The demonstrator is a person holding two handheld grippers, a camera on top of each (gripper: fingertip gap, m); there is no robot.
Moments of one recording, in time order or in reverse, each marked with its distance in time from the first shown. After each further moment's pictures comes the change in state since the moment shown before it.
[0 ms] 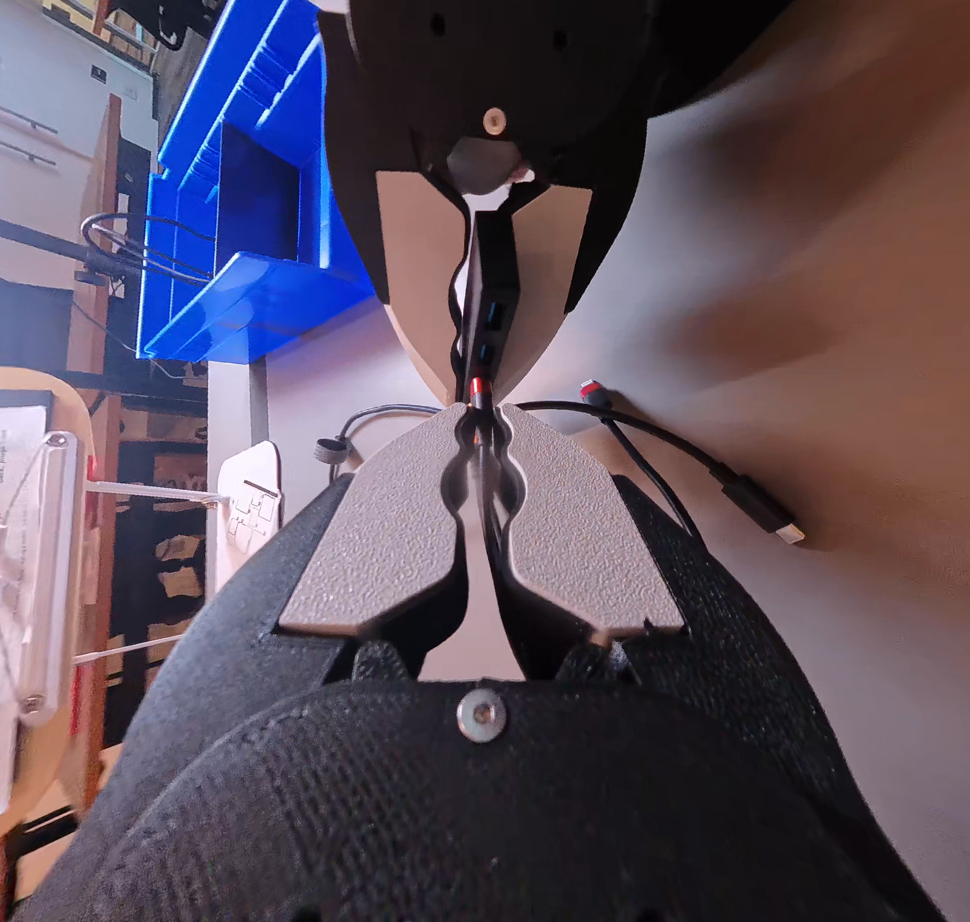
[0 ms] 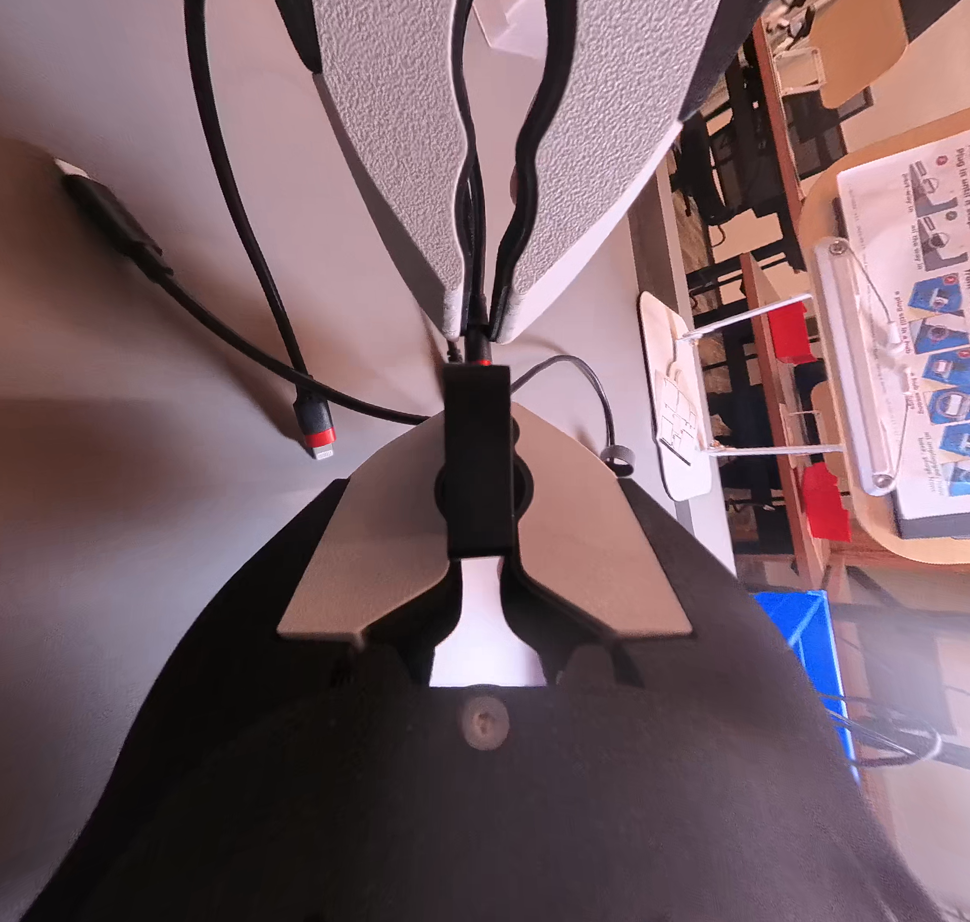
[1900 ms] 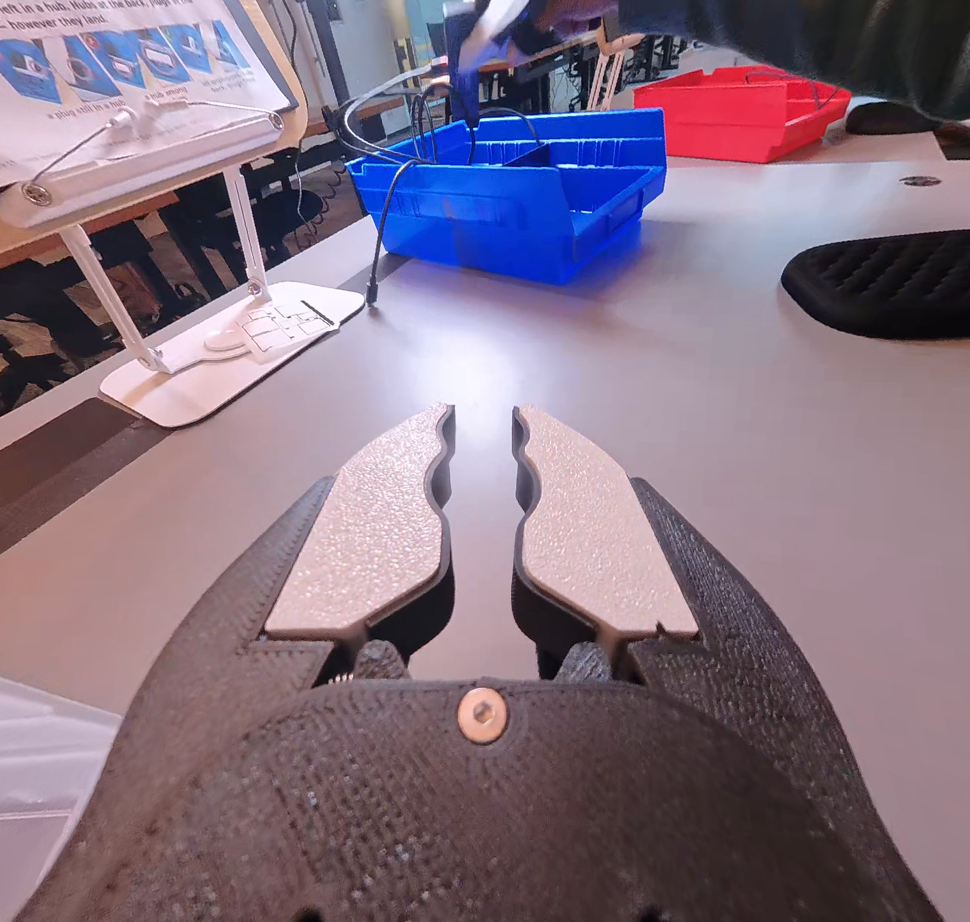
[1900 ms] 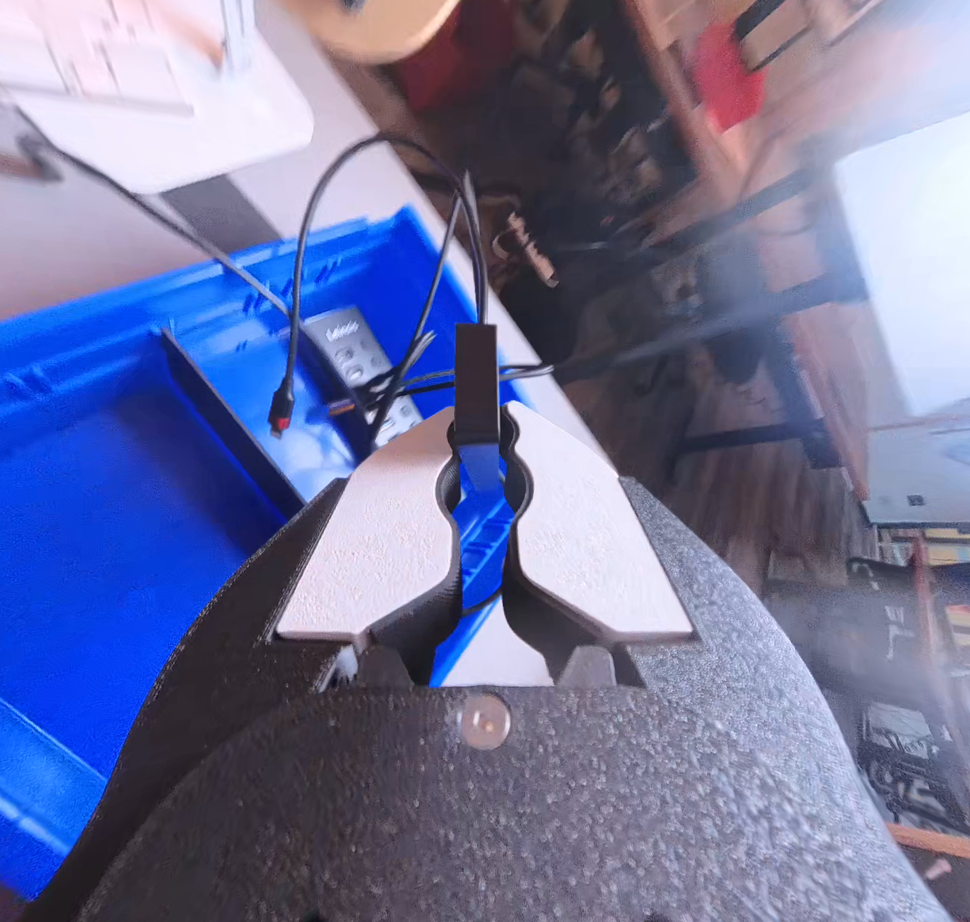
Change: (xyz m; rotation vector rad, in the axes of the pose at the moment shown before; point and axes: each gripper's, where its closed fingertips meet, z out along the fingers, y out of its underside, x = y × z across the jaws) left arm -0.047 0.109 -0.068 0.351 -0.283 -0.793; right arm 0.306 0.257 -0.035 -0.519 0.239 0.452
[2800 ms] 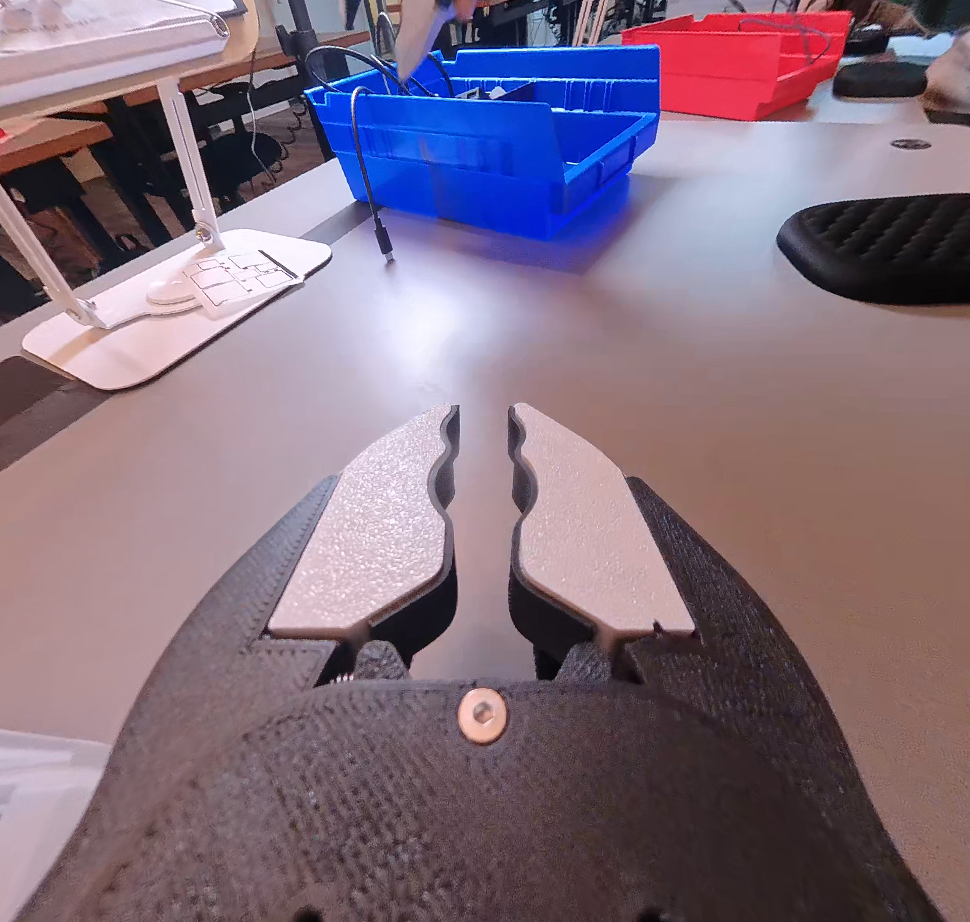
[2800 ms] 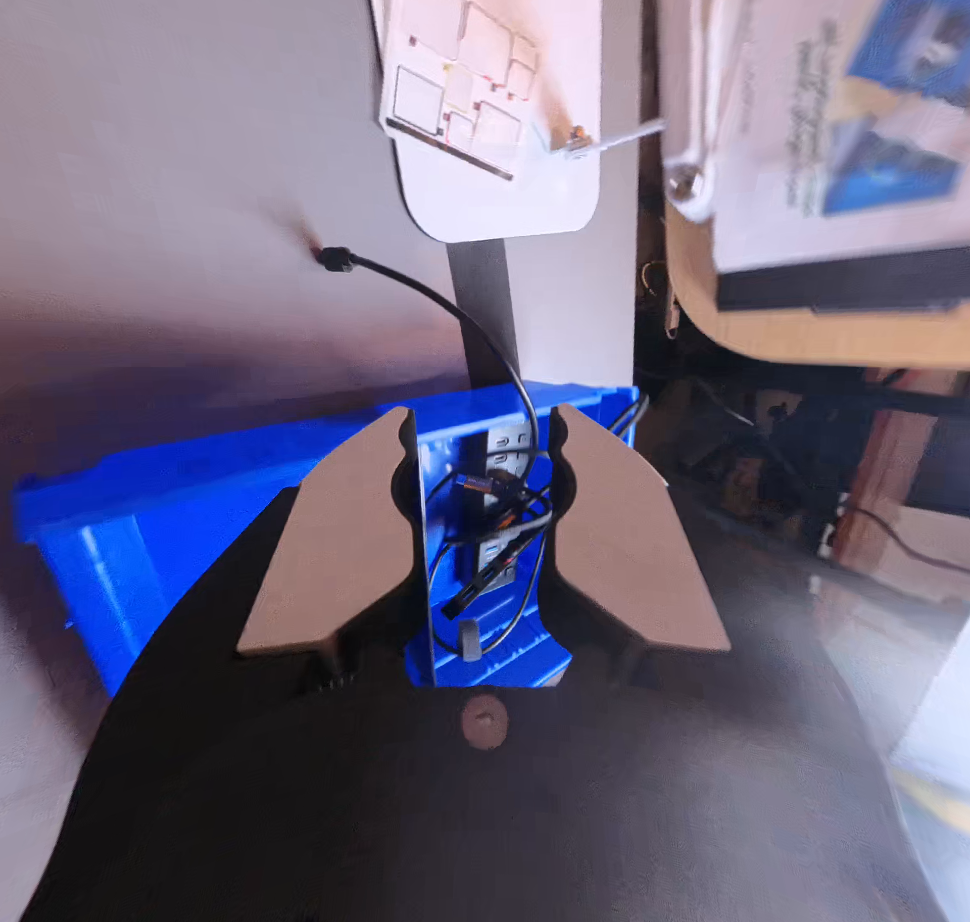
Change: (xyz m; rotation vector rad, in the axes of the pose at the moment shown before) left arm 0.002 0.022 0.010 -0.073 0.054 -0.039; right arm -0.111 -0.083 0.012 -0.115 -0.318 -0.485
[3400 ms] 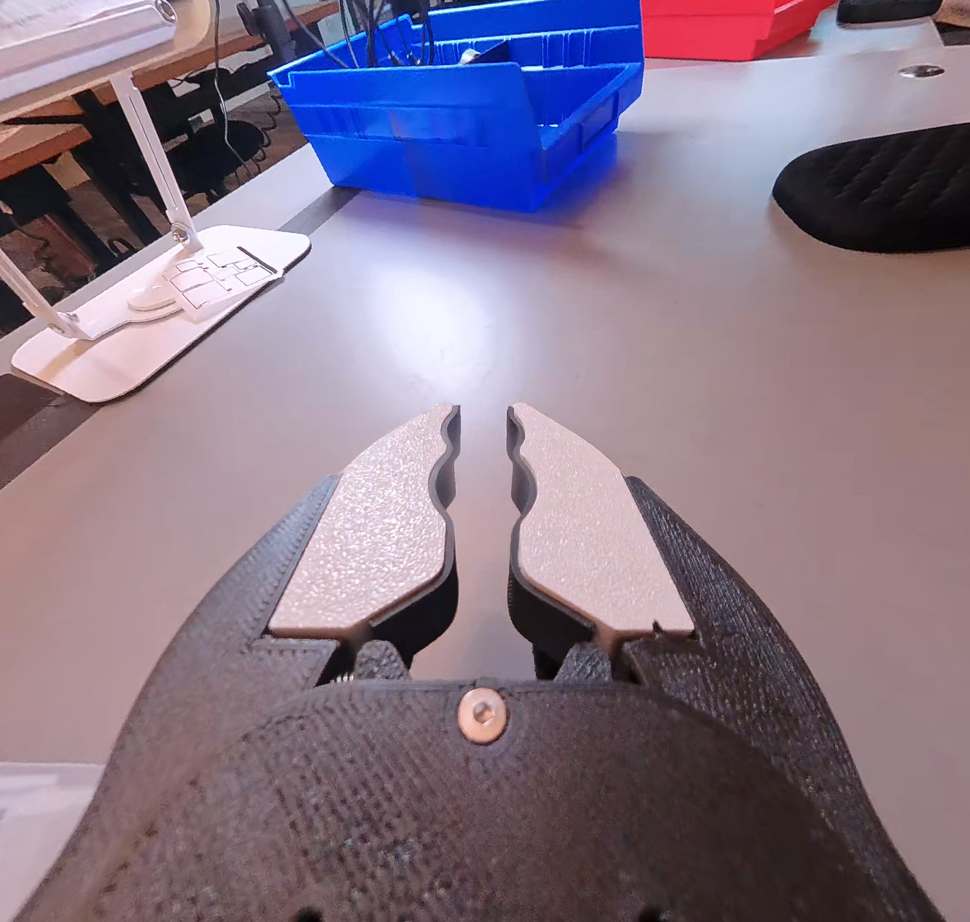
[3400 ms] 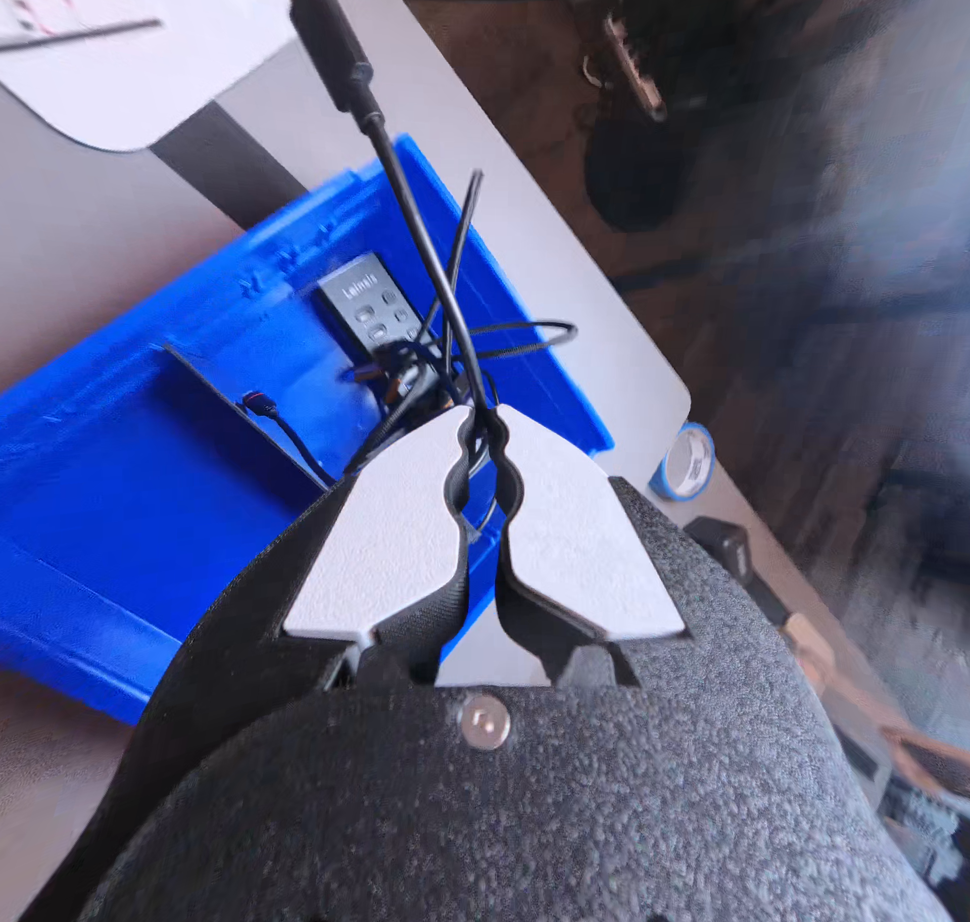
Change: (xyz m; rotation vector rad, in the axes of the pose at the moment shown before) left arm 0.011 0.006 0.003 -0.052 0.016 0.070; right arm 0.066 0.136 -0.014 -0.118 0.079 0.665
